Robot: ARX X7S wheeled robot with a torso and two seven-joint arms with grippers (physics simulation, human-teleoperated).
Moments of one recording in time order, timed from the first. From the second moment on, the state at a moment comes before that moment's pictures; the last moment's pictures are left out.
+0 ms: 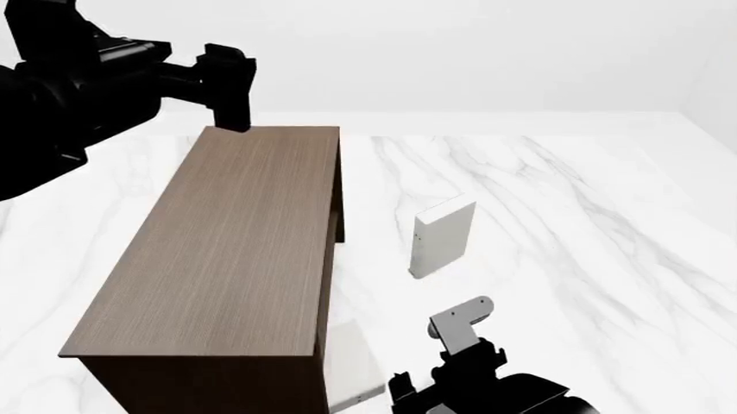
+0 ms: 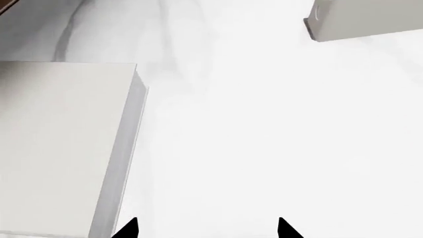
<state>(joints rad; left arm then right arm) -1.42 -0.68 0.42 0.07 -1.49 -1.20 -0.54 0.43 0.28 -0.43 0.07 0.42 0.96 -0.09</state>
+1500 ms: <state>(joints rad) -1.43 -0.70 0.44 0.07 -1.50 -1.19 -0.55 0.64 0.12 -0.57 0.52 0.31 0.74 -0.21</state>
